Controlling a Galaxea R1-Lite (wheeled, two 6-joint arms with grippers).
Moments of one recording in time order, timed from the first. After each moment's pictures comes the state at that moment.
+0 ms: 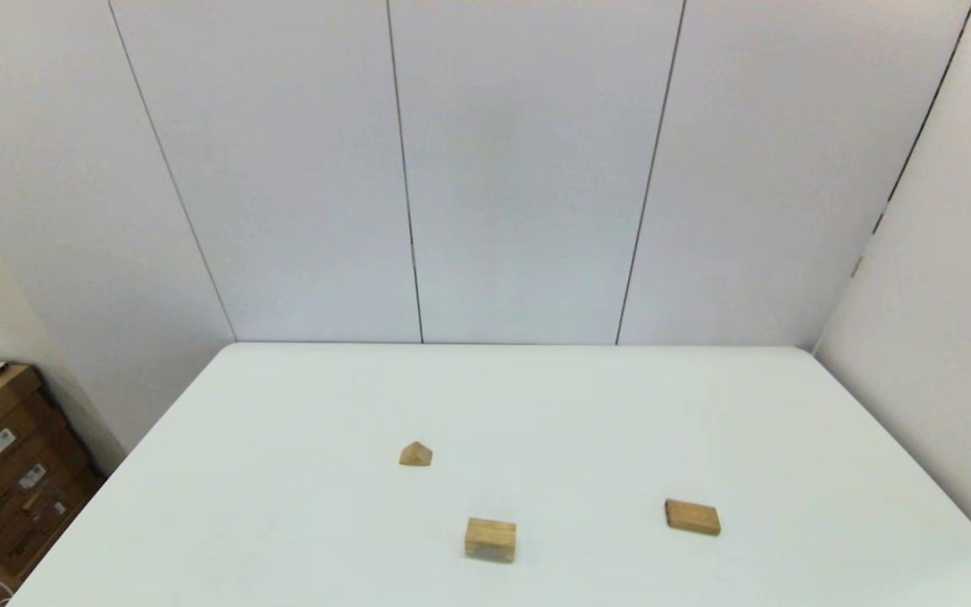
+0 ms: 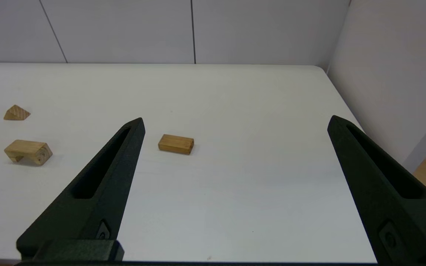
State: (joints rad) left arm -0.01 0.06 -0.65 0.82 -0.12 0.27; right arm 0.00 0.00 -0.01 0.02 0.00 0.00
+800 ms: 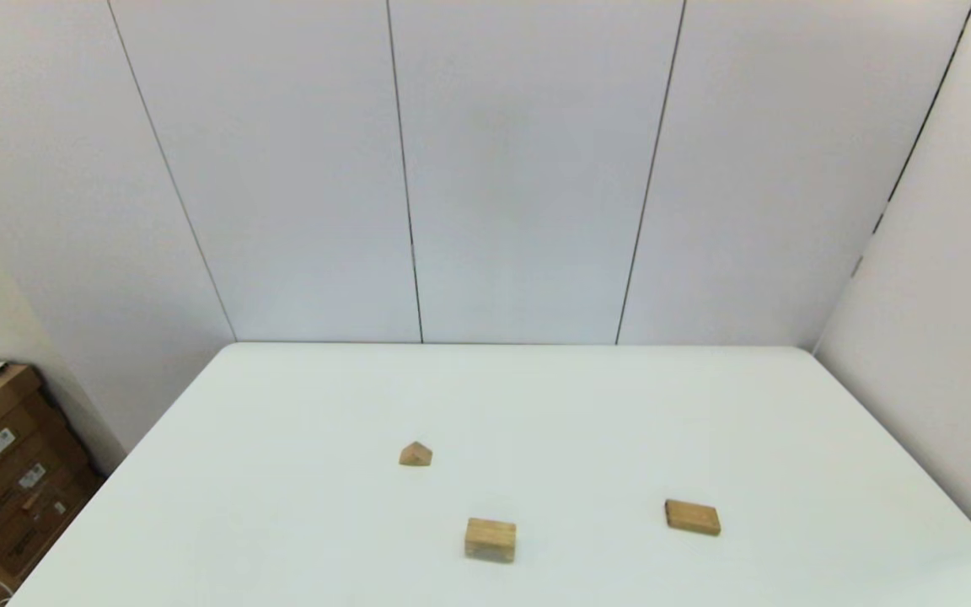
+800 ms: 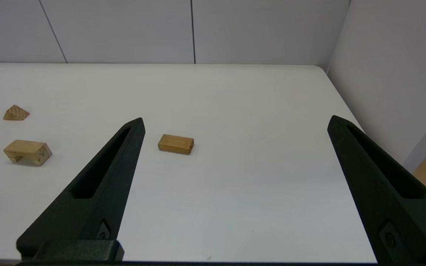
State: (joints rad) left arm 0.00 0.00 -0.03 0.02 -0.03 0.13; right arm 0.00 0.00 -0.01 0.02 0.00 0.00
